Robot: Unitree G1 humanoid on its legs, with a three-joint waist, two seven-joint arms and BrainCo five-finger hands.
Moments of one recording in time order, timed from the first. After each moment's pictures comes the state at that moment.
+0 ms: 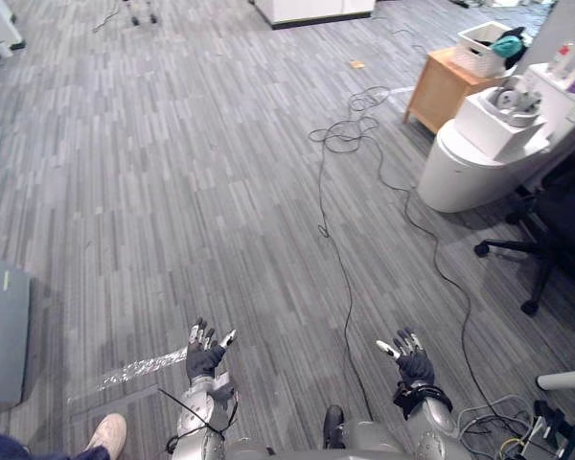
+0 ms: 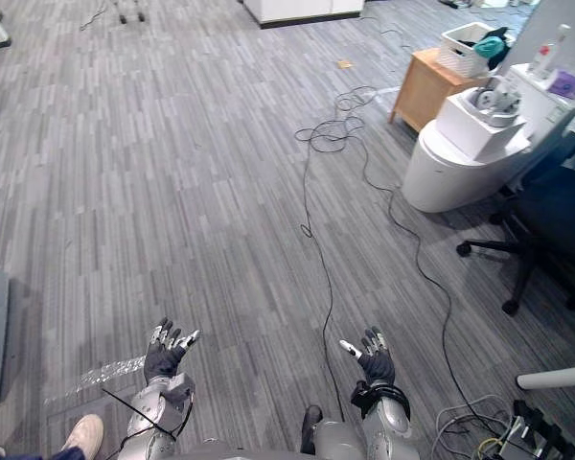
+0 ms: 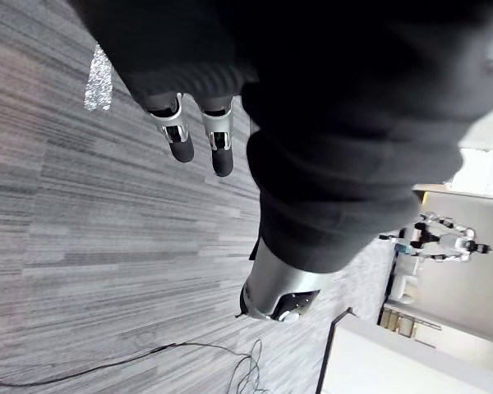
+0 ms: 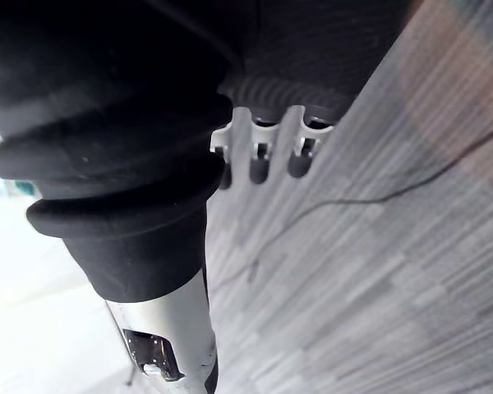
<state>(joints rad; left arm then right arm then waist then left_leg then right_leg) 0.24 -0.06 0.07 0.29 -0.34 -0.14 0.18 0.19 0.02 -0.11 0.43 0.38 -0.10 0.00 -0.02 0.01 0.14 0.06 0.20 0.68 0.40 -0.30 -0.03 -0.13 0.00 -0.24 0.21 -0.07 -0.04</state>
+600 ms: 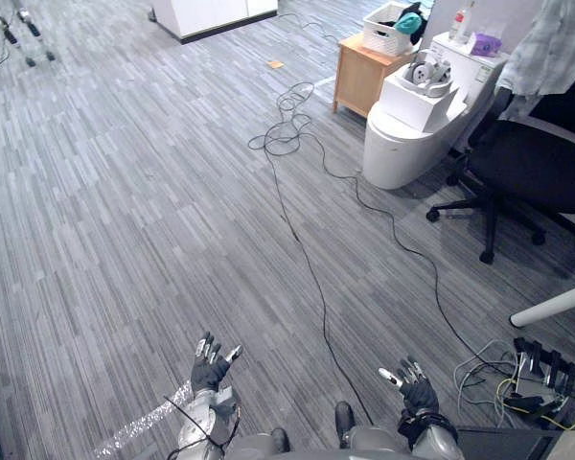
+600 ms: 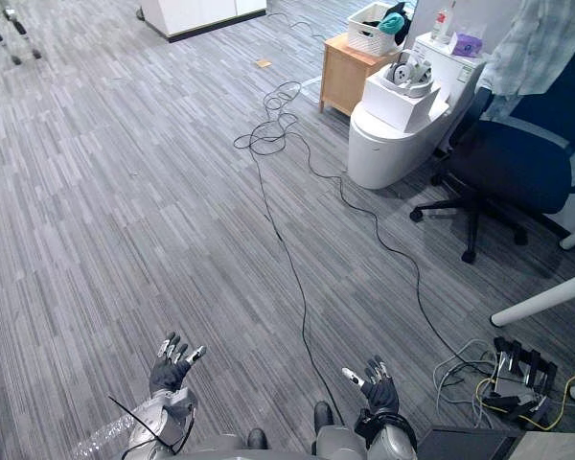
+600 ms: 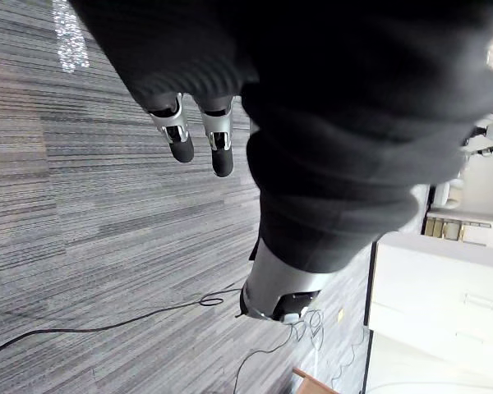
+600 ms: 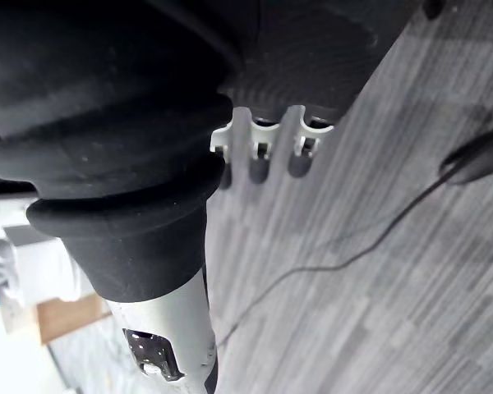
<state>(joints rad) 0.27 -0.03 0.03 0.32 -0.34 -0.14 0.15 0.27 0.00 -0.10 0.48 0.38 -0.11 -0.01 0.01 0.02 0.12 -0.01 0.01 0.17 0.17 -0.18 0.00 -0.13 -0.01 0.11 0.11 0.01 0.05</state>
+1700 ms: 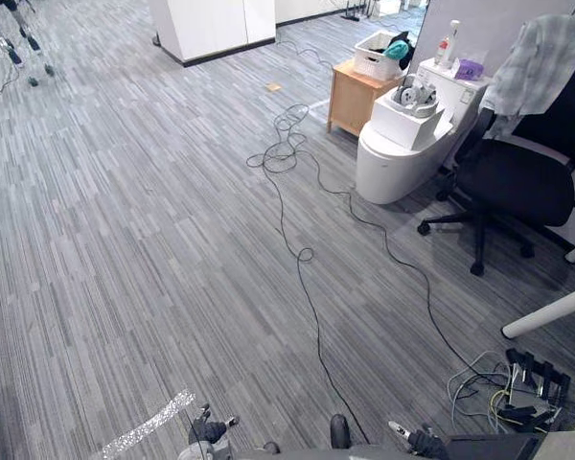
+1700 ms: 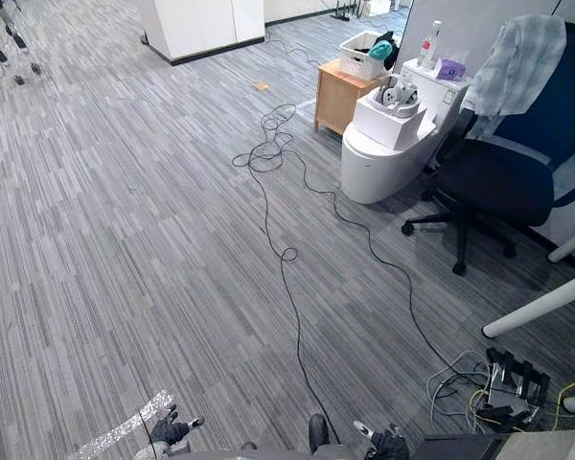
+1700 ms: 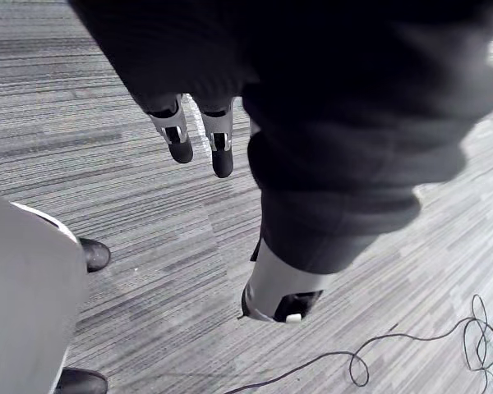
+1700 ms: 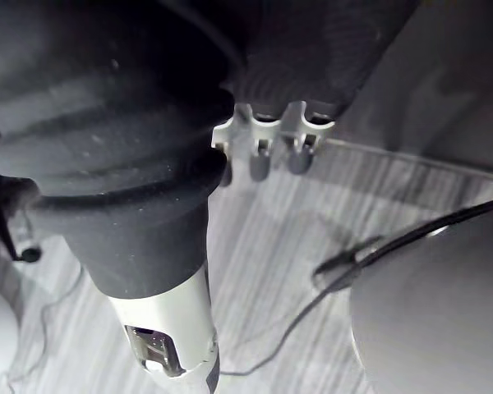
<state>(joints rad) 0.15 0.03 0.11 0.97 -0.18 -0.13 0.13 0.10 0.00 -0.33 1.03 0.18 -0.09 -0.11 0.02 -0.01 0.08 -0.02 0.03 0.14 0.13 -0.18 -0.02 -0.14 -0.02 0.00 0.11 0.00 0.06</state>
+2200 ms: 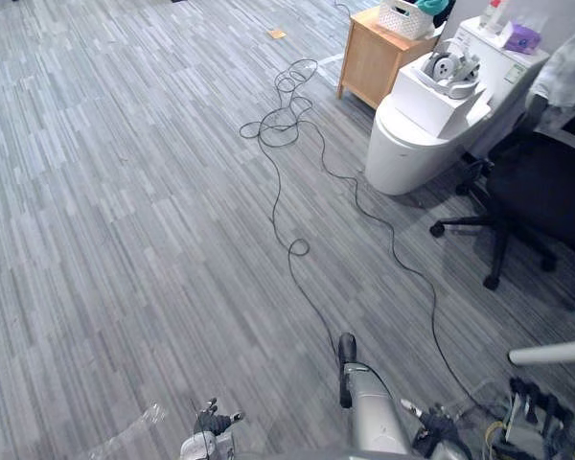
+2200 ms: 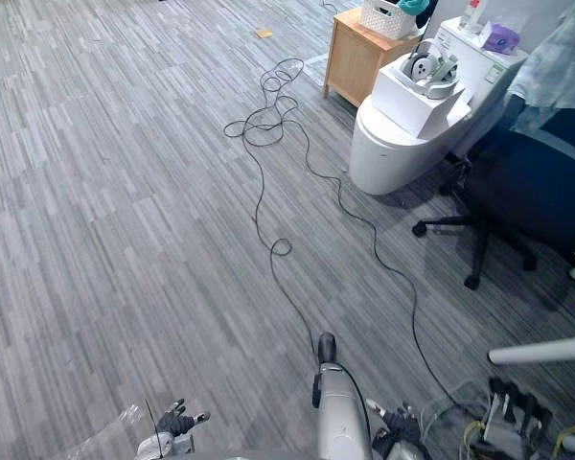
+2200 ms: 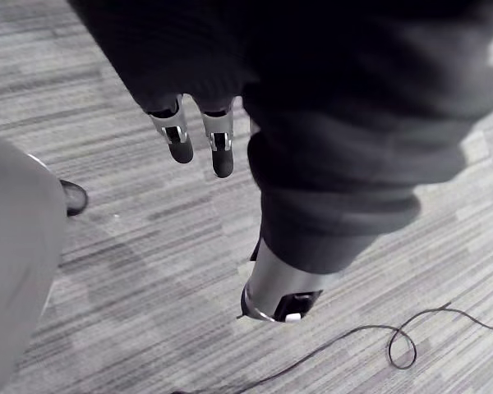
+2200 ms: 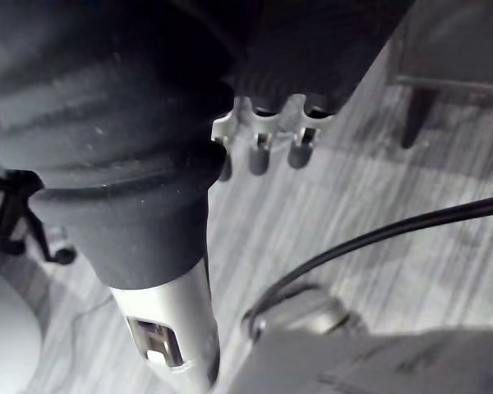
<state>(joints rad) 0.07 0.03 0.11 1.04 -0.13 -0.09 0.09 0.09 -0.03 -0.39 0.97 0.20 -0.08 -0.11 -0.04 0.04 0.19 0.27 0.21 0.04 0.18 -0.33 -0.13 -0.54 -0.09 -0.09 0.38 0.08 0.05</state>
